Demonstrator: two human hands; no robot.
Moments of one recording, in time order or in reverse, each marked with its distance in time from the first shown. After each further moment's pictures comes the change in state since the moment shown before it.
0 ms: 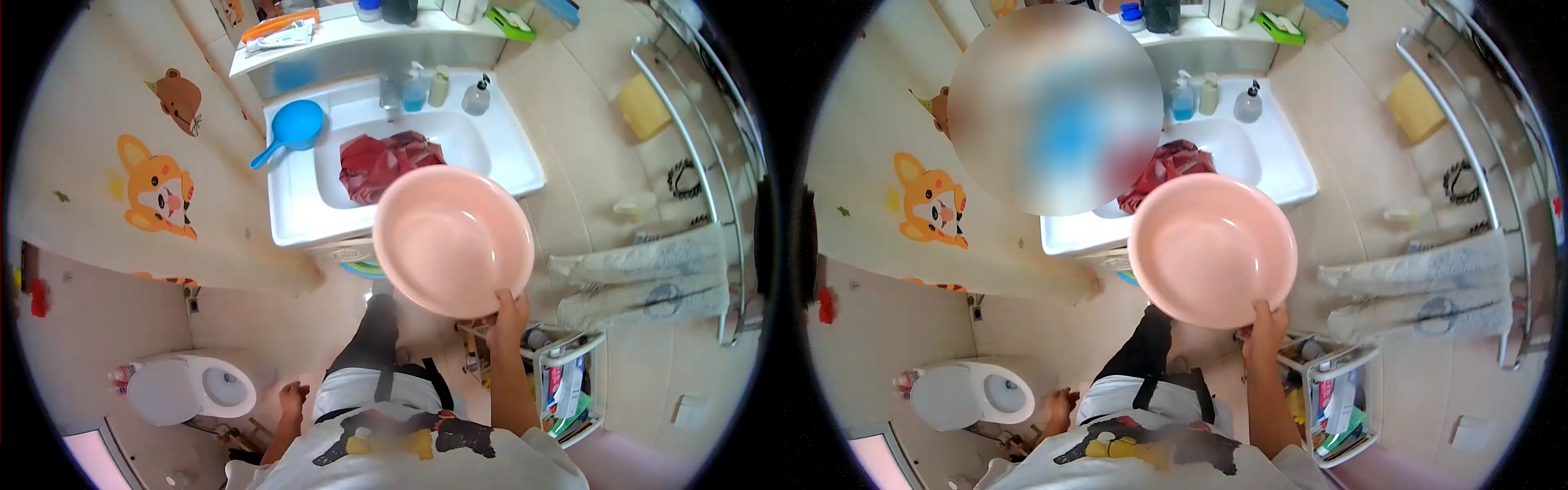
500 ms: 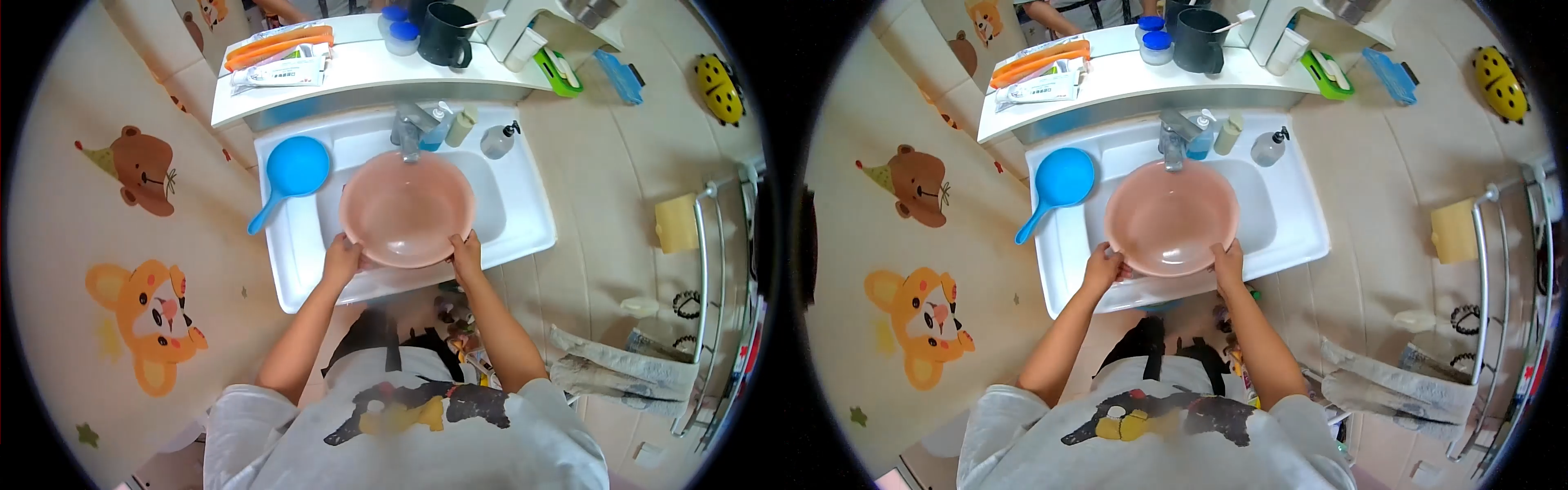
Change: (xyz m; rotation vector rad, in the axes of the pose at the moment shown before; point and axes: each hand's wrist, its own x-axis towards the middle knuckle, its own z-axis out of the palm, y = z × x) left_hand 0.071 0.479 0.336 0.197 -0.560 0.422; right_hand 0.245 0.064 0.216 -0.287 -0.298 -0.016
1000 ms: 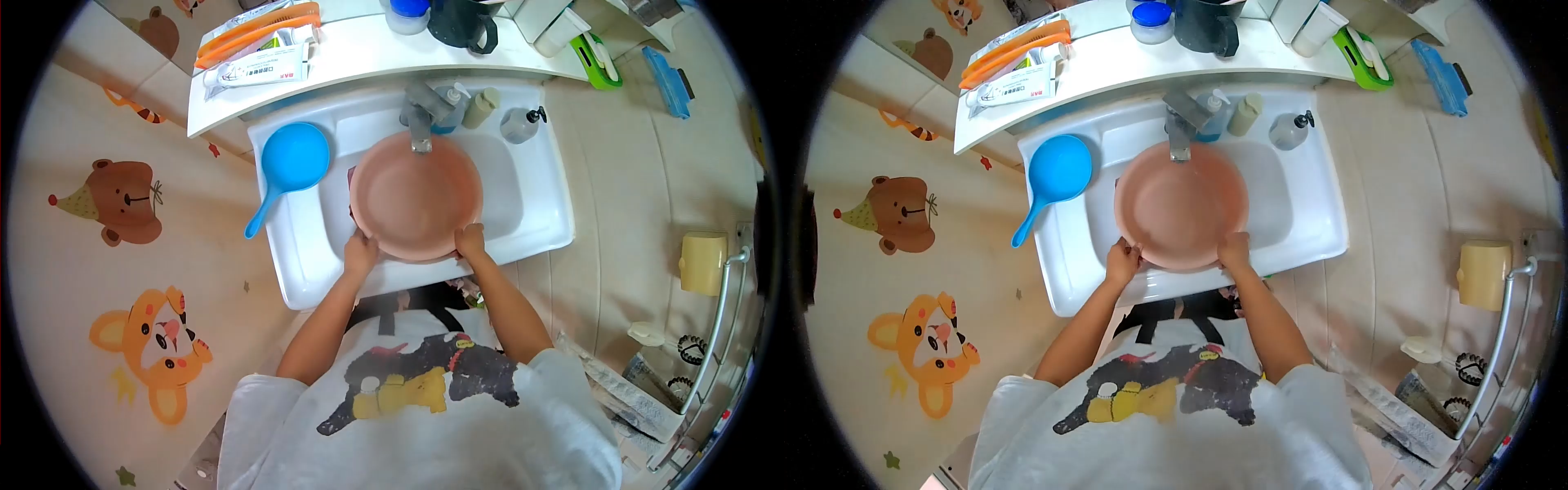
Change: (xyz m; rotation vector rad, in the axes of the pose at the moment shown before) left_hand 0.066 -0.075 0.033 0.364 0.137 0.131; right_hand 0.074 0.055 -0.016 -0.769 -0.146 0.198
